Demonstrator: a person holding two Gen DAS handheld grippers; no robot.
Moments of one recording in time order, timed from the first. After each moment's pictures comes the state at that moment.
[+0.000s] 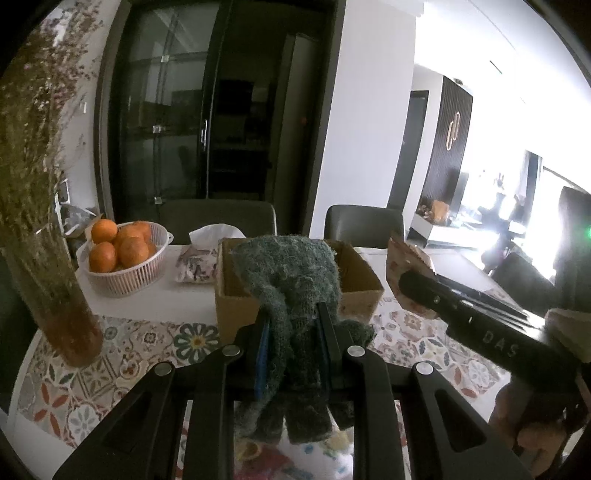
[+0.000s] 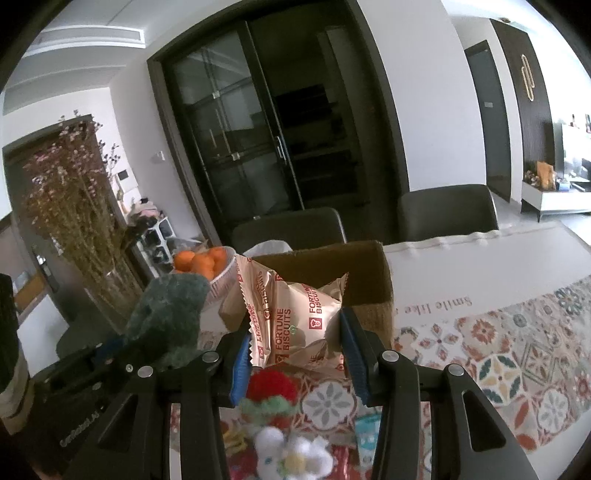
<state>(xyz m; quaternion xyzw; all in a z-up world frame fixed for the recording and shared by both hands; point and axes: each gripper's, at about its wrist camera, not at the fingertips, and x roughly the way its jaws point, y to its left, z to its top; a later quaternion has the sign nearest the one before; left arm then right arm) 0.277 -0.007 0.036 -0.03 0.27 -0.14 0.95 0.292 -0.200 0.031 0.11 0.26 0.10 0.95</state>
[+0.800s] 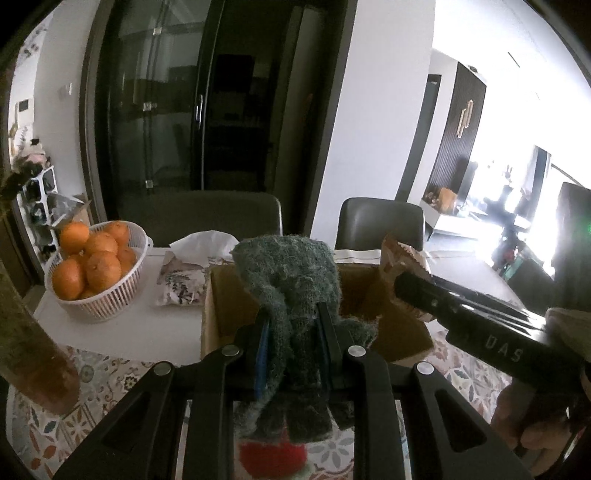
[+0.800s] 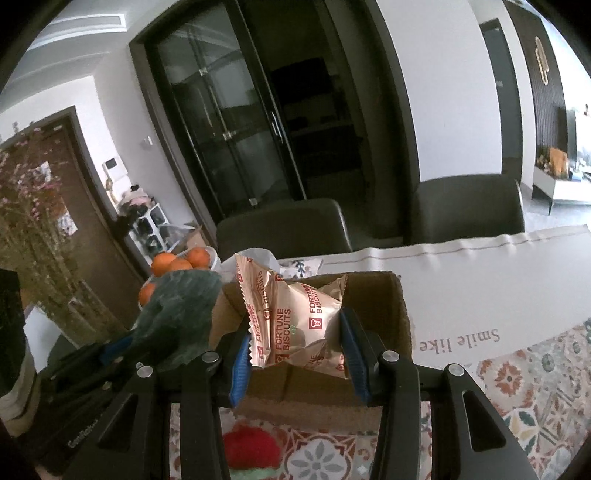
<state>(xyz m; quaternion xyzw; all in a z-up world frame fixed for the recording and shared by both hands) 0.412 -0.017 0.026 -0.04 0.32 -0.15 0.94 0.428 -0.207 0.021 0.12 0.32 0.11 0.93</state>
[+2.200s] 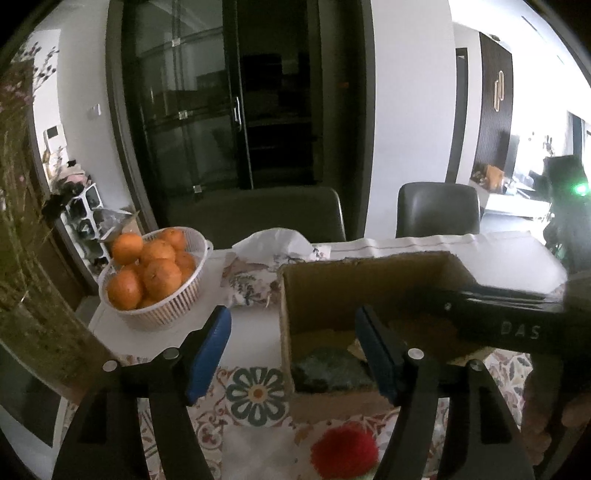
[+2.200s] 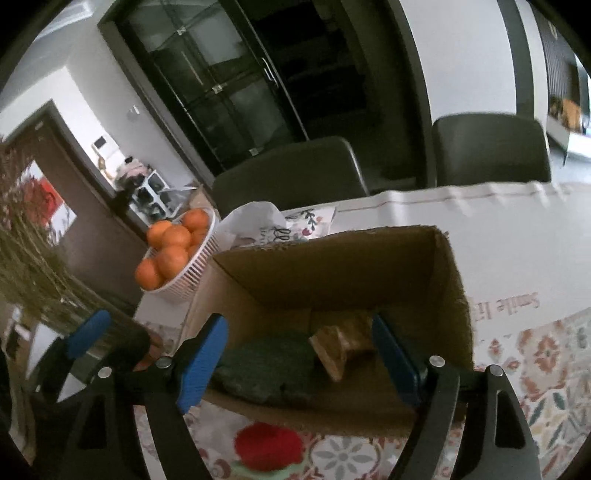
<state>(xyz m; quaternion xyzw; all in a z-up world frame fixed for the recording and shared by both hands) 0.419 0.005 0.021 0.04 0.33 -0.05 0.94 0.477 -0.181 -0.013 0.14 0.42 0.13 0.89</state>
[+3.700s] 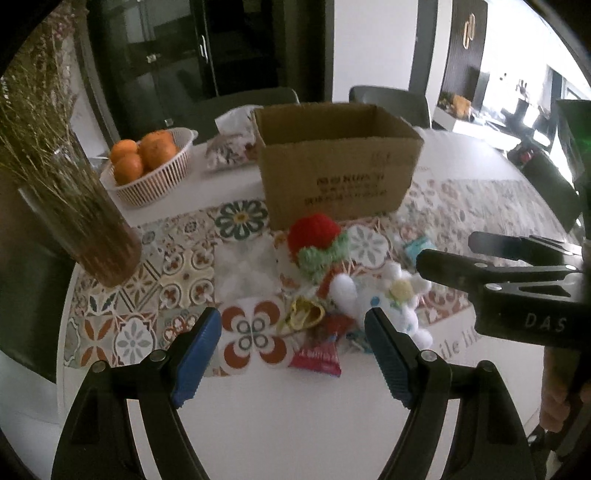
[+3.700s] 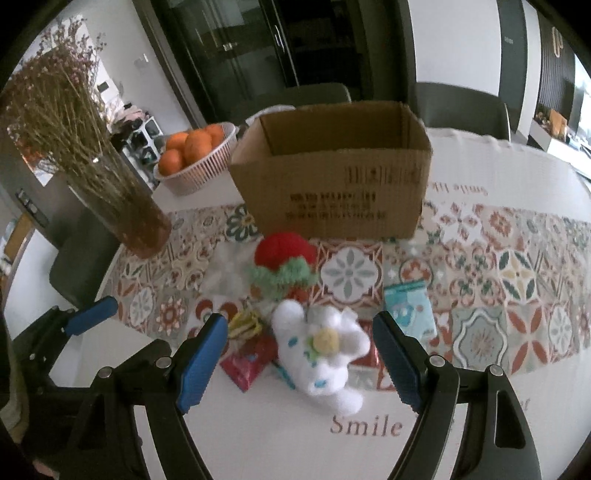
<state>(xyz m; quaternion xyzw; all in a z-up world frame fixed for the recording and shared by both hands) 0.233 0.029 -0.021 0.08 0.46 -0.11 0.88 0.266 -0.146 -0.031 0.08 0.48 0.10 0.87</state>
